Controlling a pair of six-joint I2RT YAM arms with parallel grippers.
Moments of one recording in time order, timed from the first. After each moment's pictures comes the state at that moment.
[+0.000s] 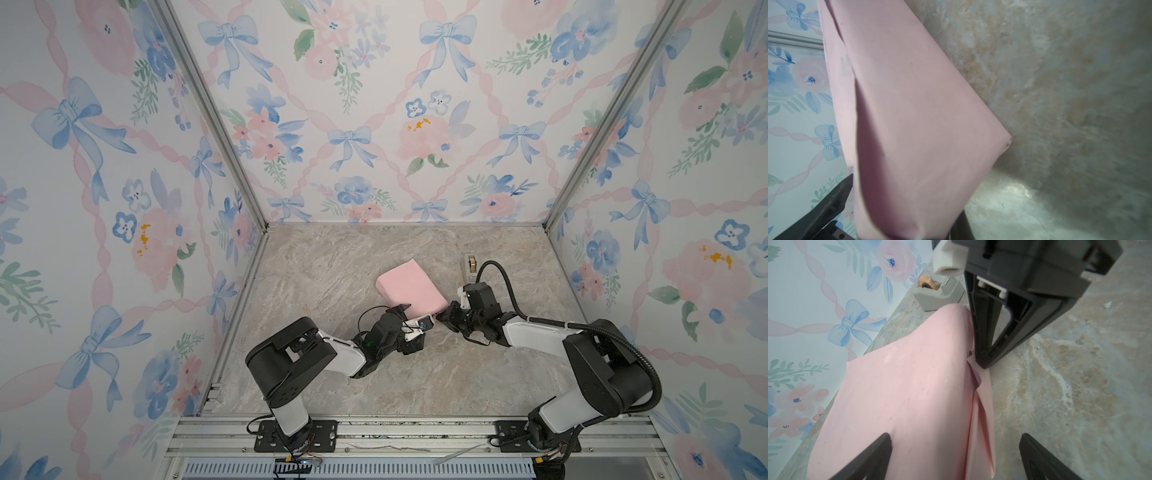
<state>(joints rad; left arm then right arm) -0.86 1.73 0.55 0.76 -0.13 0.55 0.49 1.56 0.67 0.10 -0.32 0.99</state>
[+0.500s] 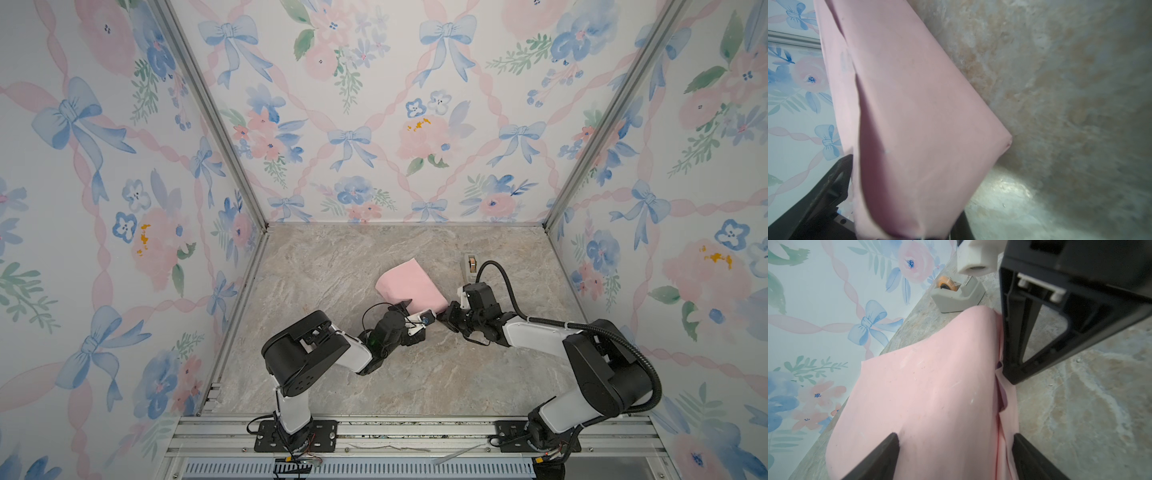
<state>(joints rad) -0.86 1.82 0.59 0.87 -0.21 0.55 0.49 1.56 0.67 0.10 -0.32 0.99</state>
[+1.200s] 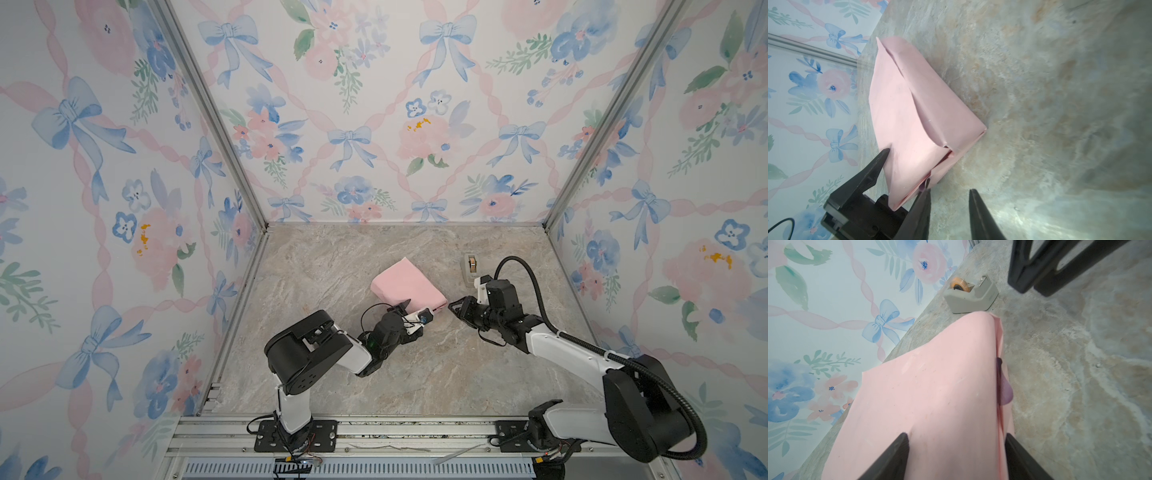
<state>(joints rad) -0.86 1.83 0.57 0.93 -0.25 0.54 0.35 1.32 0.66 -0.08 -0.28 0.79</state>
